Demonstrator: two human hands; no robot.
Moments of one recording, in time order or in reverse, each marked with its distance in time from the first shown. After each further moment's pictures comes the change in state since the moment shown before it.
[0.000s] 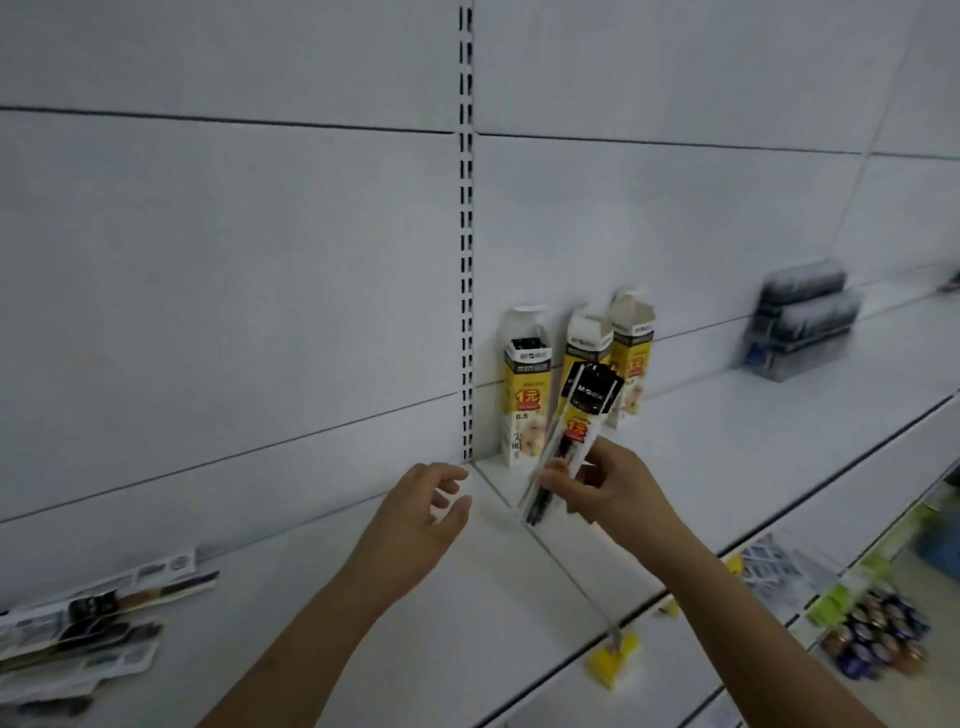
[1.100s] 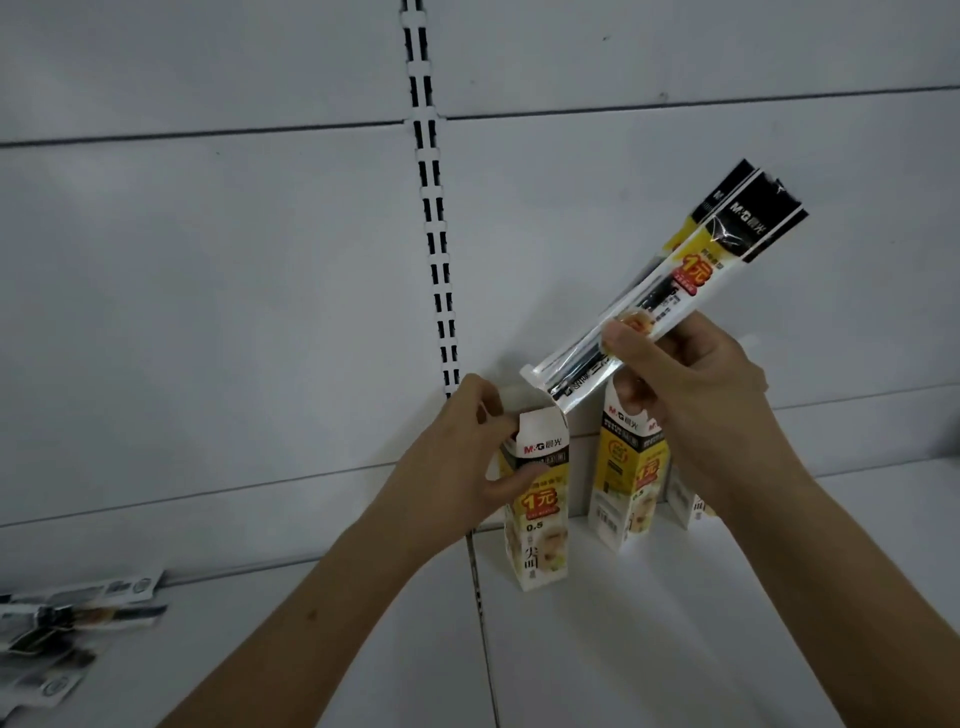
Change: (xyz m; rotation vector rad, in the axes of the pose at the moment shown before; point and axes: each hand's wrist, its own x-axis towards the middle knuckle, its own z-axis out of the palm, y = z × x) left_hand 0.155 0.082 0.036 0.576 0.164 0.181; right_hand 0.179 -0.038 -0.098 0.540 -0.042 -0.144
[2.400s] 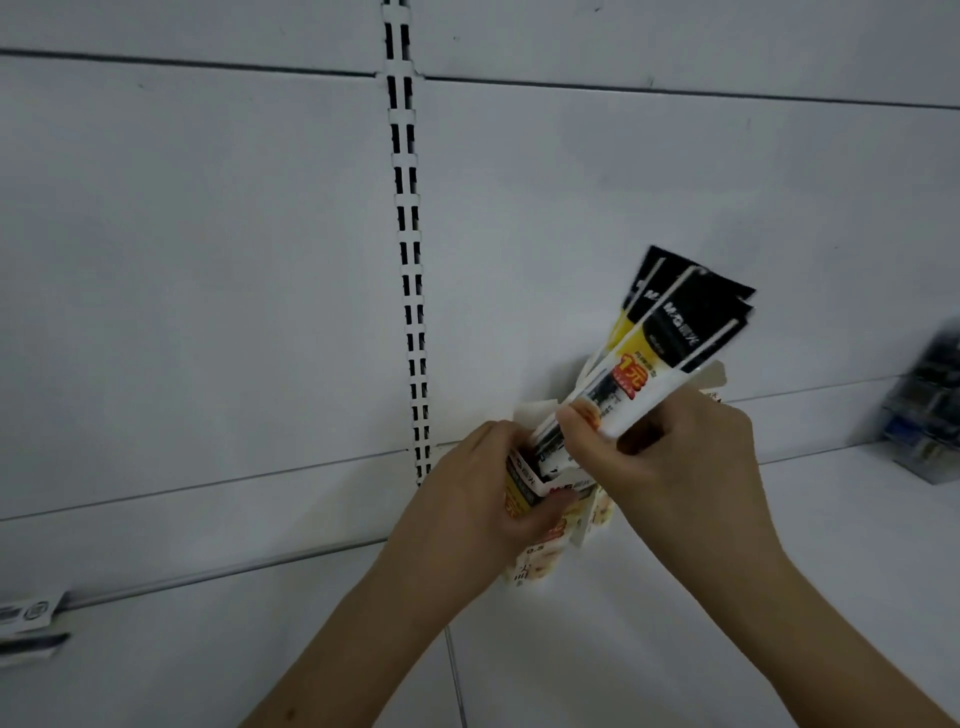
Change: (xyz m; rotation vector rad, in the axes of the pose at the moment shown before) left_hand -0.013 0.039 0.020 -0.312 -0.009 -0.155; right_hand -0.047 0.006 0.007 -0.843 0.132 -0.199
